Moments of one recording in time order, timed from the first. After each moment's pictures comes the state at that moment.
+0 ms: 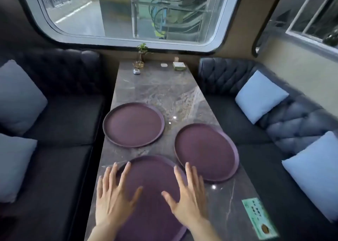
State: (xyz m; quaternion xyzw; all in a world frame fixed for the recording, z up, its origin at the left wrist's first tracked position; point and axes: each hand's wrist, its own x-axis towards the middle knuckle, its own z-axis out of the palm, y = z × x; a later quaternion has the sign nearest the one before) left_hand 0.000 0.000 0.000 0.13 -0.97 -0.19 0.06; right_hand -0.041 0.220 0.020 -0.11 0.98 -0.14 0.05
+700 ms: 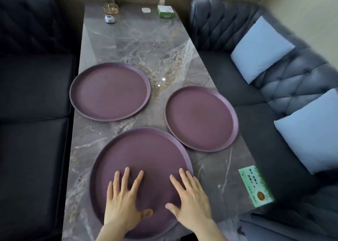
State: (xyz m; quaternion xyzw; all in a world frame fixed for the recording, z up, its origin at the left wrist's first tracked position) left_hand 0.001 0.044 -0.112 0.04 -0.98 -0.14 -0.16; right_hand -0.019 0.270 -0.087 -0.11 0.97 -0.05 0.21
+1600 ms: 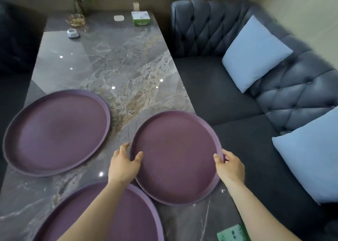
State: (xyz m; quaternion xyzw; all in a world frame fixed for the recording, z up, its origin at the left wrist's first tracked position) left_hand -0.302 0.171 -0.063 0.26 -0.87 -0.40 -0.13; right_hand -0.309 0.479 -0.052 0.33 0.87 -0.35 0.08
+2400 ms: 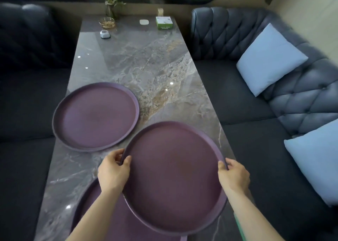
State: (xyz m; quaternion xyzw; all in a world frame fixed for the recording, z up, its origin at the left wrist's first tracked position) left_hand -0.206 0.088 -0.027 0.39 -0.82 -0.42 0.02; right_hand -0.235 0.400 -0.030 0.32 0.90 -0.30 0.03
